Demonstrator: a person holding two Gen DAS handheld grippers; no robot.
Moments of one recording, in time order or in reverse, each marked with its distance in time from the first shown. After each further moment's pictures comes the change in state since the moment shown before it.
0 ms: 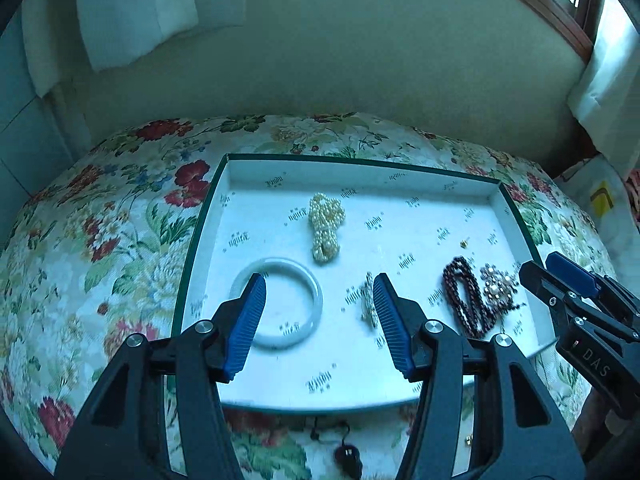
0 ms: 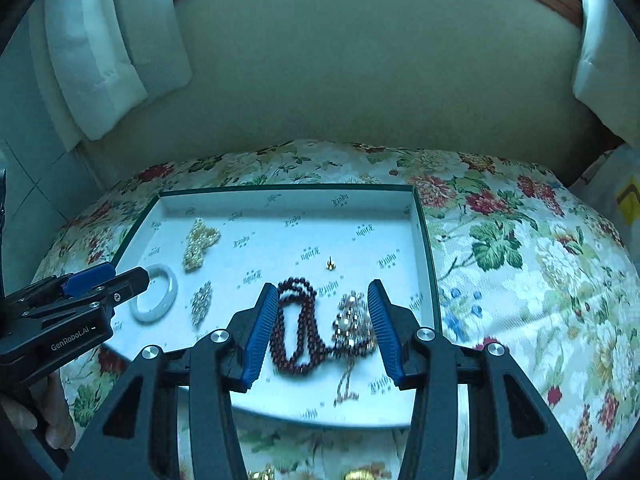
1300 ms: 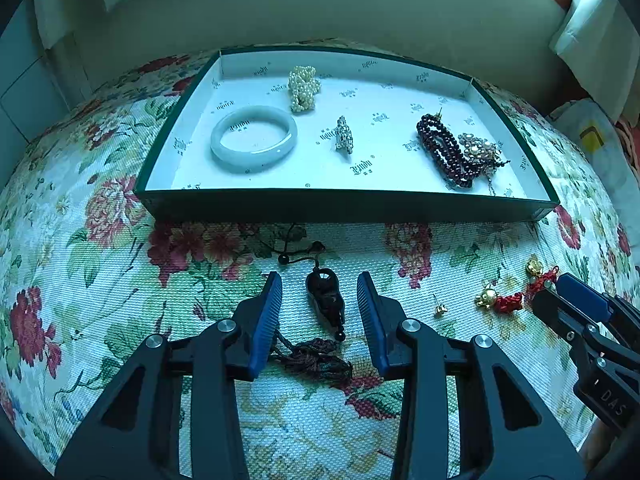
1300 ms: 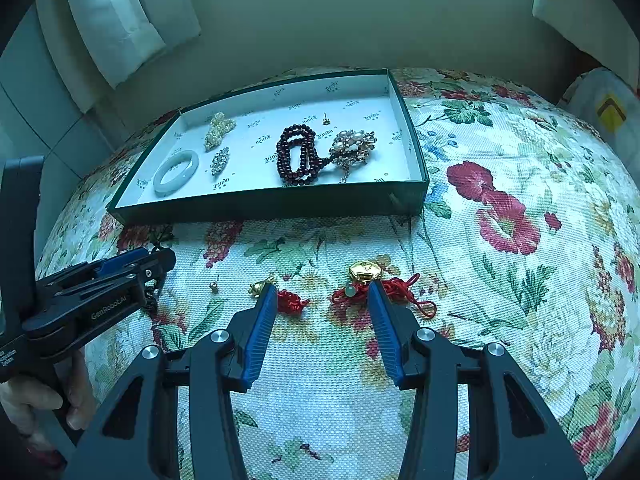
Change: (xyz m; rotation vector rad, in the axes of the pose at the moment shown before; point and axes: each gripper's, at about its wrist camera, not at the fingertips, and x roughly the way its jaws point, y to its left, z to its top) left arm -0.009 -0.017 -0.103 0.029 0.119 -0.006; right arm -0.047 -0.009 -0.115 0.066 0.130 0.033
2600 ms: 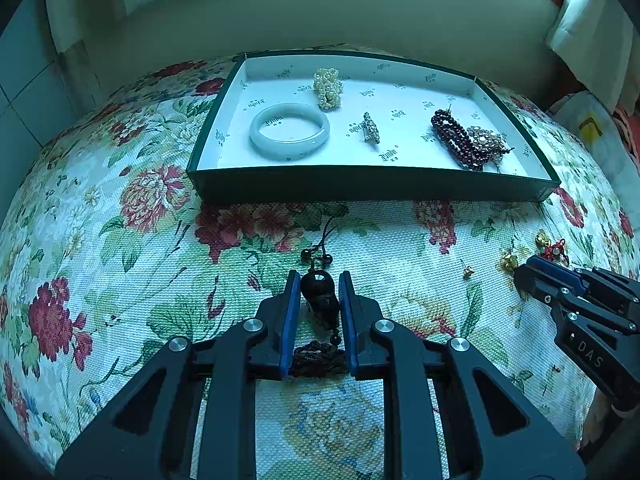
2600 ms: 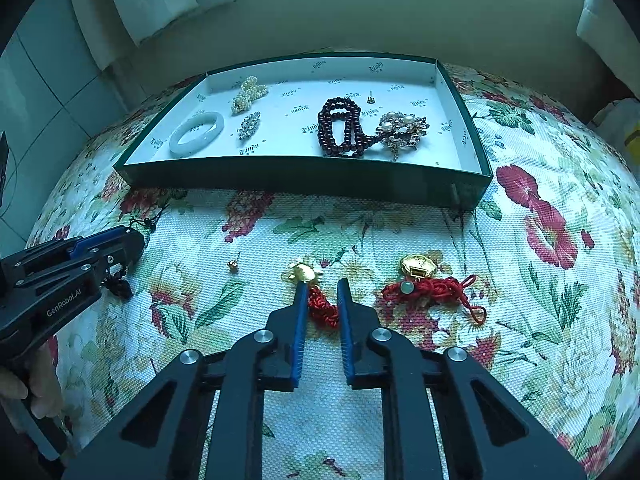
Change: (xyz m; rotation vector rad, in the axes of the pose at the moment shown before) left arm -0.023 0.023 -0.019 0.030 -0.031 0.023; right arm 0.022 0.025 -0.006 -0.119 0.046 0.020
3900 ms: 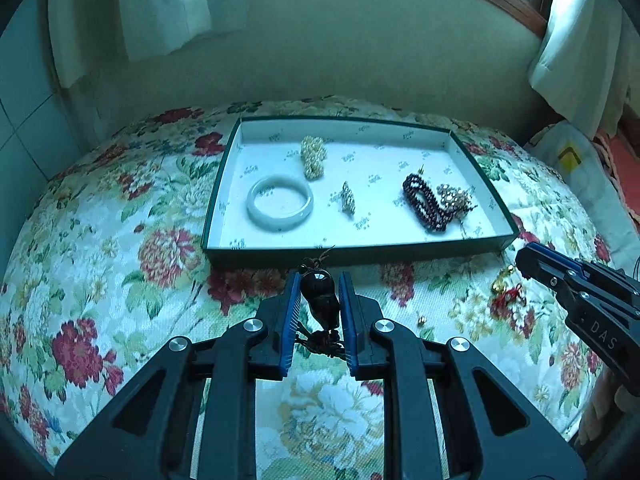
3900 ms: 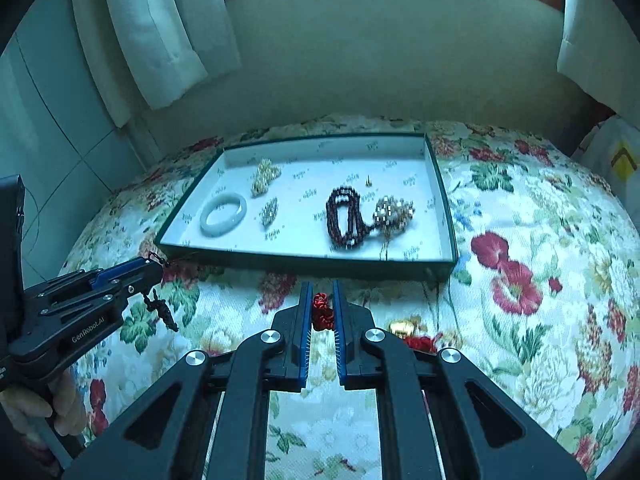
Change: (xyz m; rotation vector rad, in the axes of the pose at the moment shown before) left arm -0.048 -0.009 0.035 0.004 -0.115 -0.040; right arm -0.061 0.002 0.044 0.044 -0.178 0.035
